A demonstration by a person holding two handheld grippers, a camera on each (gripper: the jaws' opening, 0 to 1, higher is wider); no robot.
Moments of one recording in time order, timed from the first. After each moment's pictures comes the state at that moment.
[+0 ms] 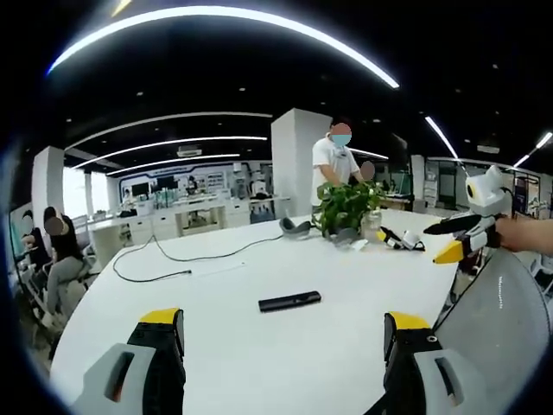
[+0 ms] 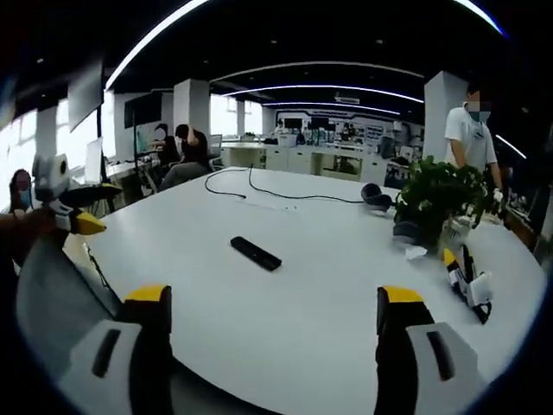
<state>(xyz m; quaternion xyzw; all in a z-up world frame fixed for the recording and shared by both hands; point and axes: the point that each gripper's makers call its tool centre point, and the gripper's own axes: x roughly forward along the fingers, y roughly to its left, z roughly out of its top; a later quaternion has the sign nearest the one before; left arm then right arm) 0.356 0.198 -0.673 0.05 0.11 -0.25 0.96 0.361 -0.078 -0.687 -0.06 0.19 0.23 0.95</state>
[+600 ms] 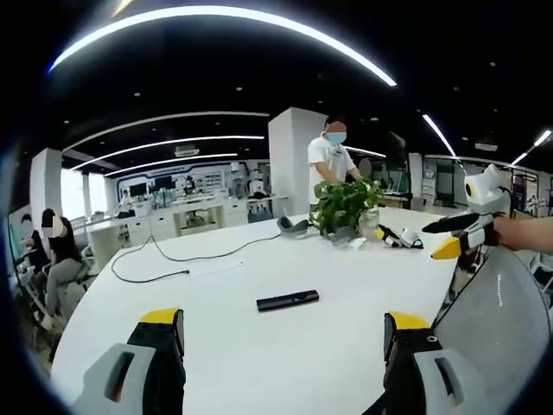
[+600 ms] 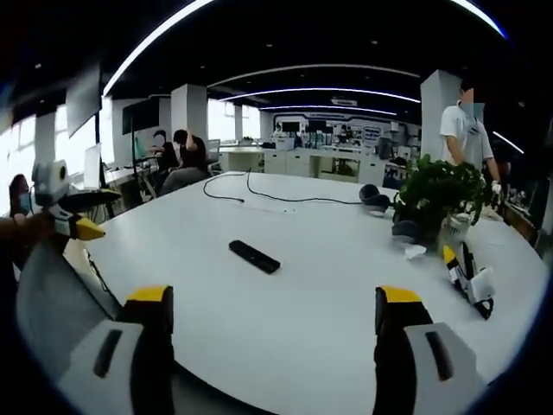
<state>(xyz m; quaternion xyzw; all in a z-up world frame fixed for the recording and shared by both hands) 0.355 0.196 -0.674 0.06 0.12 -0.25 0.96 0.363 -0.081 -0.688 -0.04 0.19 0.23 0.95</state>
